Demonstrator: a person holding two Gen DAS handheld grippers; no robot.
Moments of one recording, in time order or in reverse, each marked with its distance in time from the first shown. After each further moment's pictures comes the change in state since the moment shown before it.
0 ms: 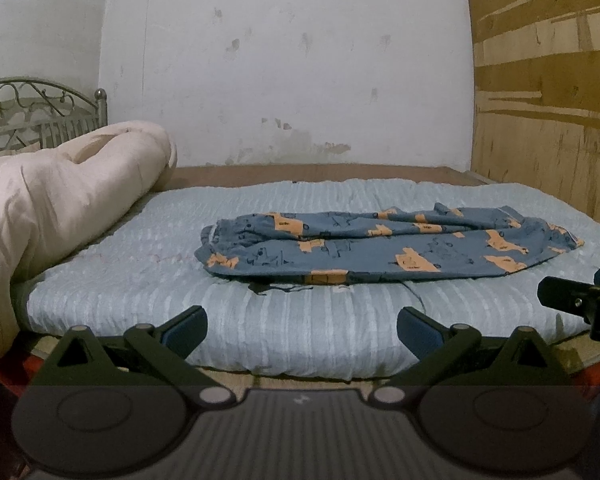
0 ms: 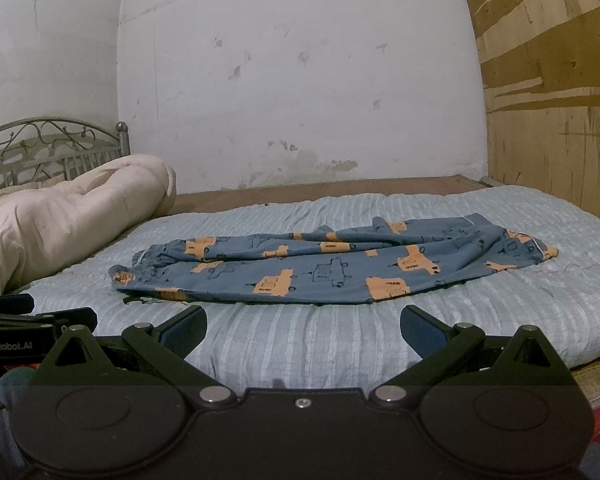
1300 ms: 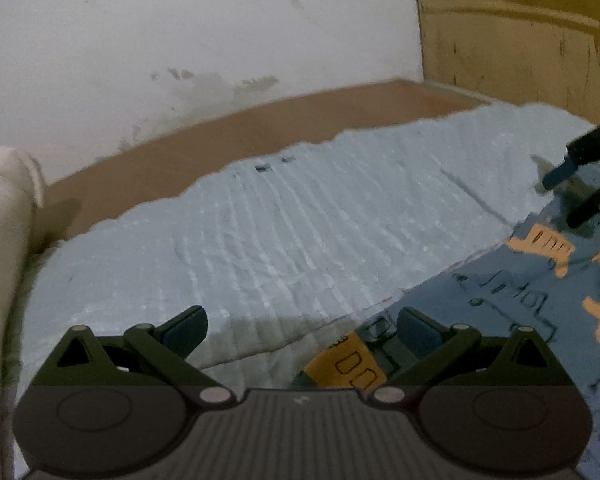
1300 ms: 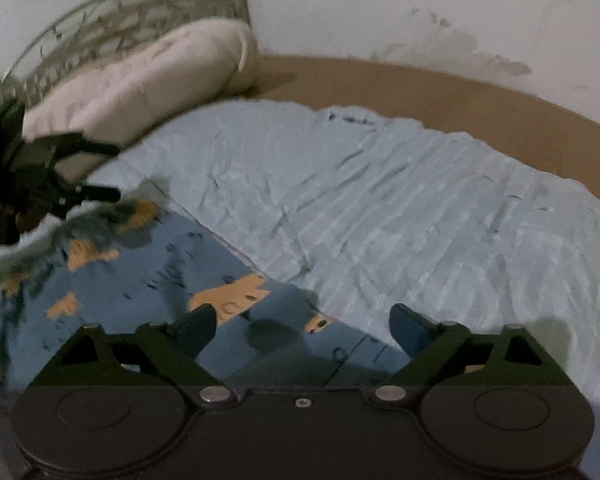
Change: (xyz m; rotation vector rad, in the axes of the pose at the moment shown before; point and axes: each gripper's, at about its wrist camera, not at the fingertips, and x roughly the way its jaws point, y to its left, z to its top) left arm 0.398 0.092 0.165 0.340 0.242 -0.255; right arm 0.433 -0.116 0.165 -0.313 0.501 0.484
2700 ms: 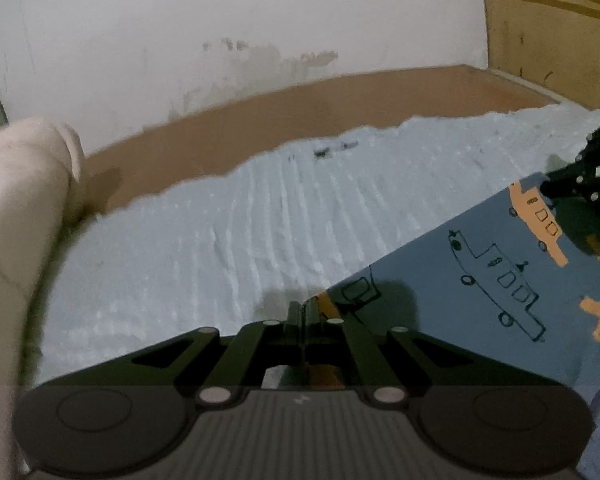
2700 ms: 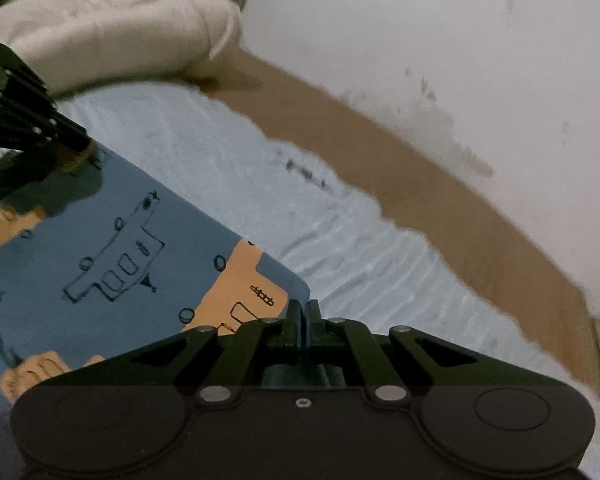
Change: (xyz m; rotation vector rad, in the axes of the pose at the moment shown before) left arm 0.046 0.012 0.029 -0.116 0.093 0.155; right arm 0.093 0.044 0.070 -0.273 -0.023 -0.360
